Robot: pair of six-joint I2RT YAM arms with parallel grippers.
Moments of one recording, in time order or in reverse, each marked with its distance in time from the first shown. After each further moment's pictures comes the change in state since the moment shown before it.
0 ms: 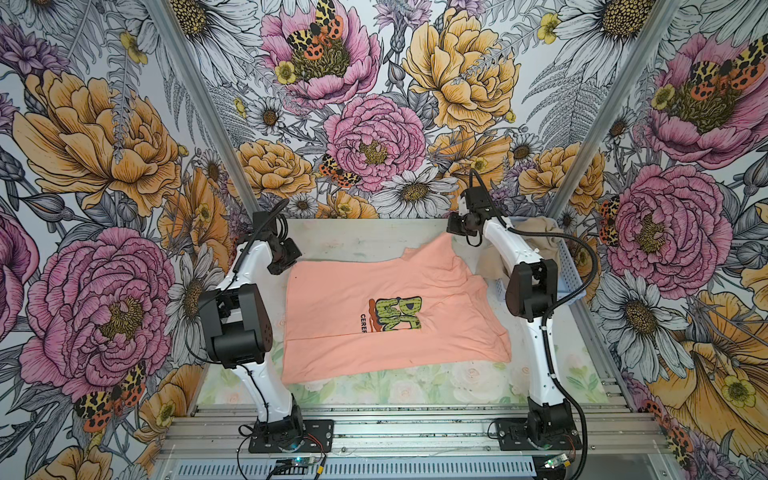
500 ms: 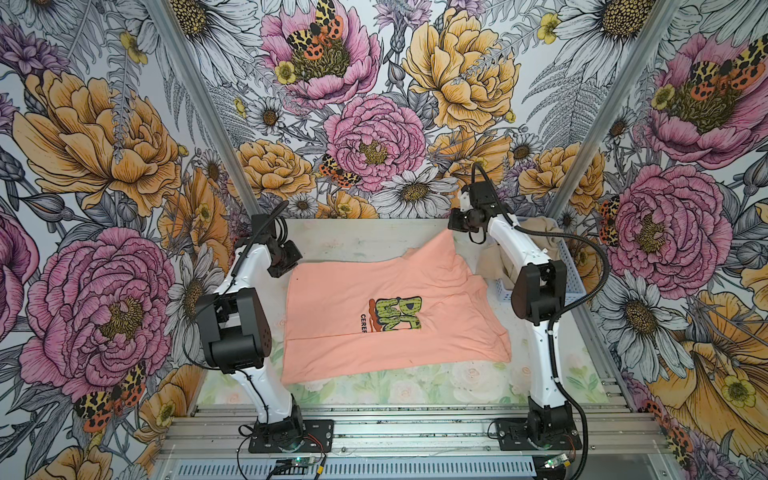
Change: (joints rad) left arm 0.009 -0.080 -0.099 0.006 0.051 0.012; right arm 0.008 -0.148 -0.114 -0.007 -0.060 -0.031
